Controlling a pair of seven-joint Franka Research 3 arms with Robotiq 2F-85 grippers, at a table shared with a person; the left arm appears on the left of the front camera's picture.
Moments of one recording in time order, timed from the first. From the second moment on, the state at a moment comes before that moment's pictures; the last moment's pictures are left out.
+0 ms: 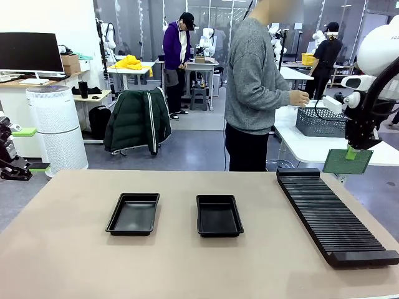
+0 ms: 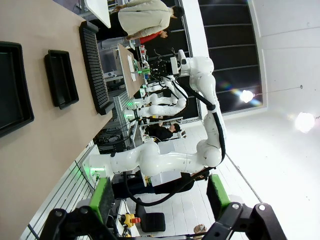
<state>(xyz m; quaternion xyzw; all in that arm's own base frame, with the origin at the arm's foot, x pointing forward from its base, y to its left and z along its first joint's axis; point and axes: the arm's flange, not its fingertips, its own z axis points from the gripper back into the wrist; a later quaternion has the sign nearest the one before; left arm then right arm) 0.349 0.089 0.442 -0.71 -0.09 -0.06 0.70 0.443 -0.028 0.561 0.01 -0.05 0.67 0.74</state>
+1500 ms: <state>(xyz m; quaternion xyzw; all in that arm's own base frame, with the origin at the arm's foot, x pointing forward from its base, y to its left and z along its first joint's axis) 0.349 0.088 0.442 -0.71 -0.09 -0.06 0.70 0.452 0.174 0.578 0.23 0.00 0.38 0.90</state>
